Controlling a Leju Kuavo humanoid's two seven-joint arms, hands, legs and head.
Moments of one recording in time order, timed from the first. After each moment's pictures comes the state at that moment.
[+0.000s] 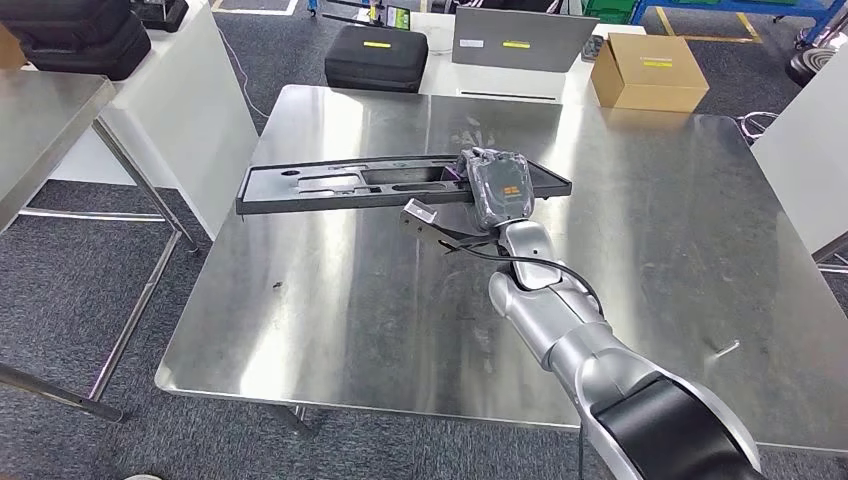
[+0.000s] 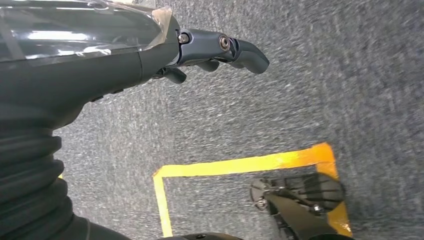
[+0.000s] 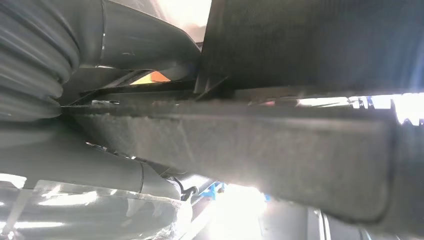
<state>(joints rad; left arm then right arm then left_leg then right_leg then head) -0.09 -0.11 0.86 -0.18 -1.06 0.19 -0.25 -0.95 0.14 0.54 -0.44 1.19 -0.70 0.10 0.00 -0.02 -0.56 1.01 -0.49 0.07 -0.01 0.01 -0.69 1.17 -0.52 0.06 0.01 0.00</state>
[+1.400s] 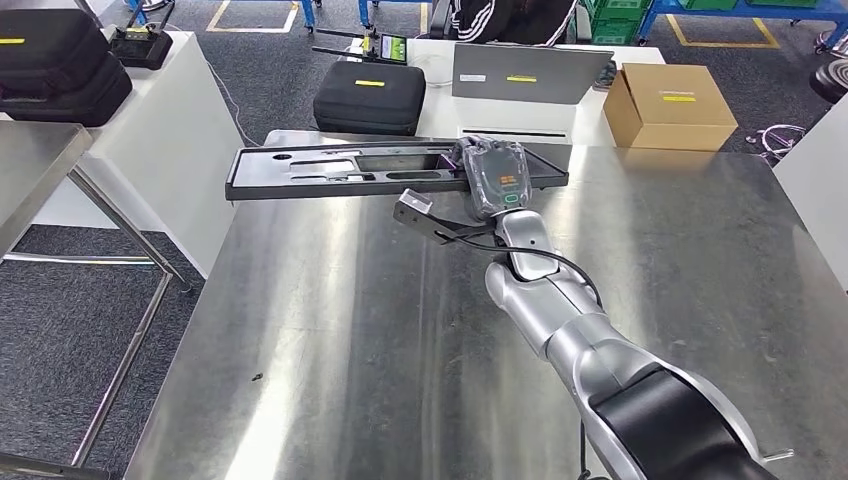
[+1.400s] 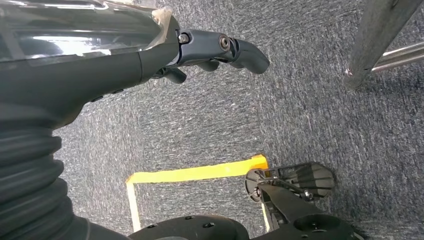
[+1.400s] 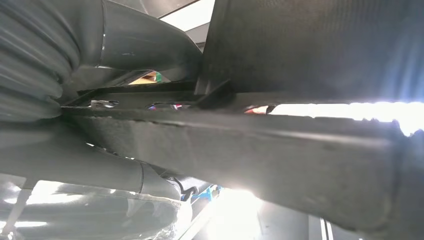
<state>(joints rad) -0.09 -0.11 0.85 -0.18 -1.06 0.19 -0.25 -0.97 0.15 0.54 -0.44 1.19 -0.70 0.10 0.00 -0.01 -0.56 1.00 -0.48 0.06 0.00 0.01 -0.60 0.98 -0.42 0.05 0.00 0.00</state>
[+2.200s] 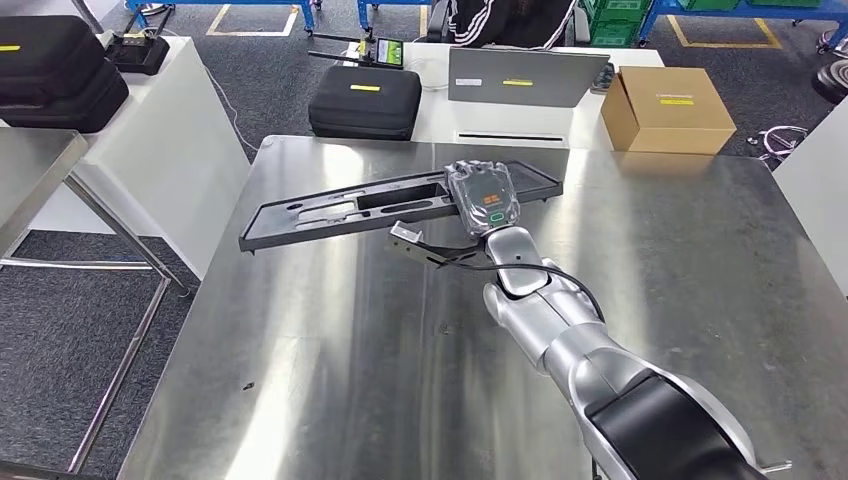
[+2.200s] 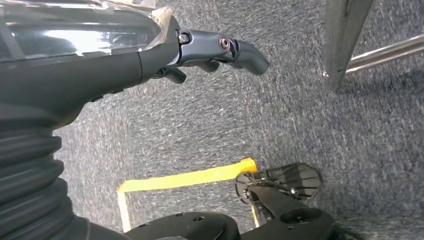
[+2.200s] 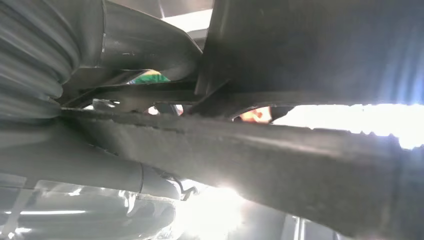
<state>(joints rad) -0.09 -0.12 0.84 -0.18 -1.08 0.21 -0.29 -0.95 0.16 0.61 -0.38 1.37 -0.65 0.20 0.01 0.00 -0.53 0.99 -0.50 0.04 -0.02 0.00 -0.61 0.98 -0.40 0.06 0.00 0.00</state>
